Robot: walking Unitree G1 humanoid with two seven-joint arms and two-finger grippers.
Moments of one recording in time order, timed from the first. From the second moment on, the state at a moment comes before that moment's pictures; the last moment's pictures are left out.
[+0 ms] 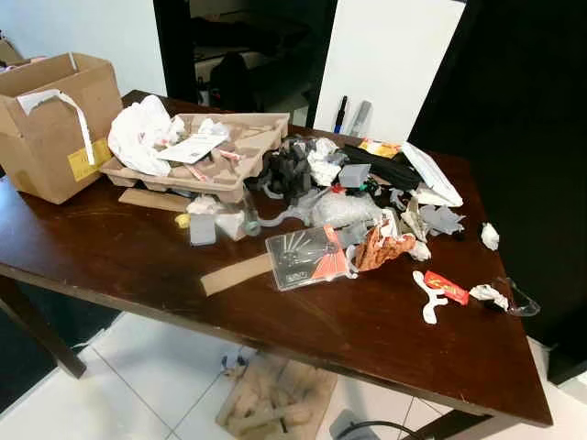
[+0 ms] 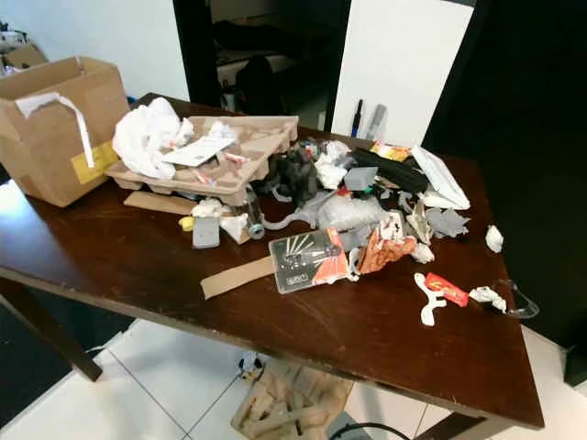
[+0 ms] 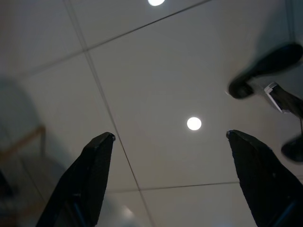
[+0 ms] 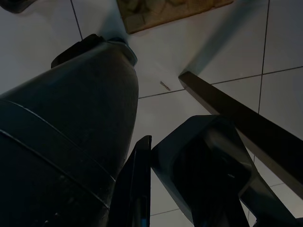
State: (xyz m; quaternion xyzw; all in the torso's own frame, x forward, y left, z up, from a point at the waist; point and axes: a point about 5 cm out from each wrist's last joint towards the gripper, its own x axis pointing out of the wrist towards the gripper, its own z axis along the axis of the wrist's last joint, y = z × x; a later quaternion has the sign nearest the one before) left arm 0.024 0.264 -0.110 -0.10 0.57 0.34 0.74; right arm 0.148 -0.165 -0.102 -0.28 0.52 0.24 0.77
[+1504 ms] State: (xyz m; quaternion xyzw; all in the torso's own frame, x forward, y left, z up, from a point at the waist) left arm 0.295 0.246 0.199 -0.07 -0.16 -0.21 0.96; right arm 0.167 -0.159 -0.094 -0.29 0.50 0.27 0.77
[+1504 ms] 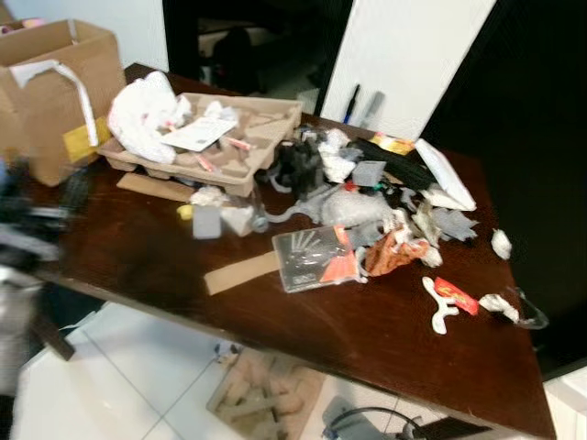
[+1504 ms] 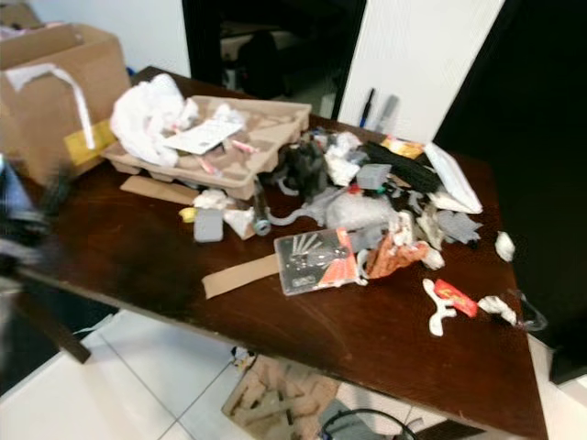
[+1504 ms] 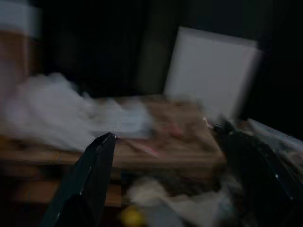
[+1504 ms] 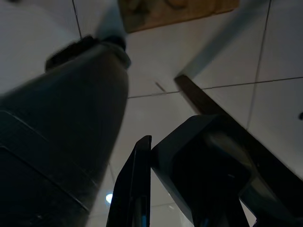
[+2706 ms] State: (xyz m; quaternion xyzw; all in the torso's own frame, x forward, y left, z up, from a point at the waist) left arm 0.309 0.193 0.113 0.17 0.26 -0.36 0.88; right arm 0.159 -0.174 -0.097 -0.29 0.51 0.23 0.78
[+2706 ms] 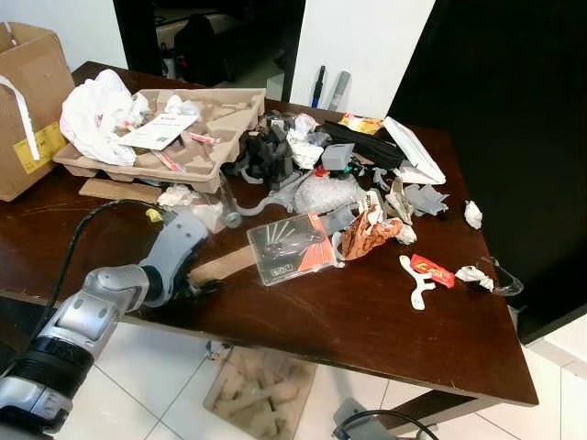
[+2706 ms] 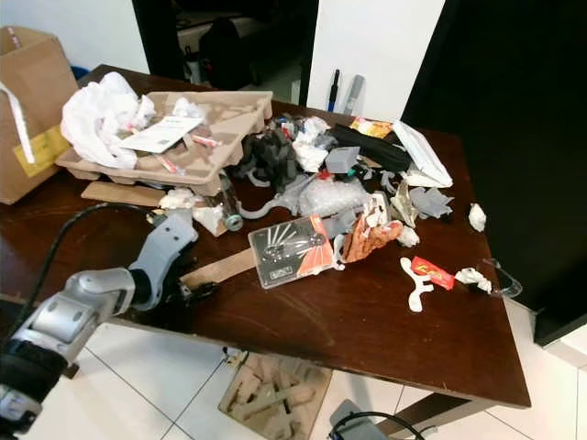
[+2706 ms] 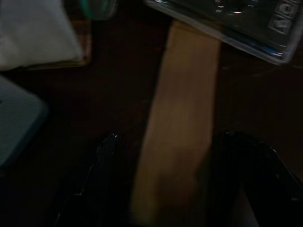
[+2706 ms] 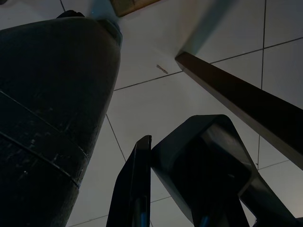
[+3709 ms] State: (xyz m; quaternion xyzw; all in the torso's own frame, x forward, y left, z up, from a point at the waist) left arm 0.293 0.189 0.098 0.13 0.31 -0.40 0.85; right arm 0.155 -0.177 -0.098 -0.27 0.51 0.21 0.79
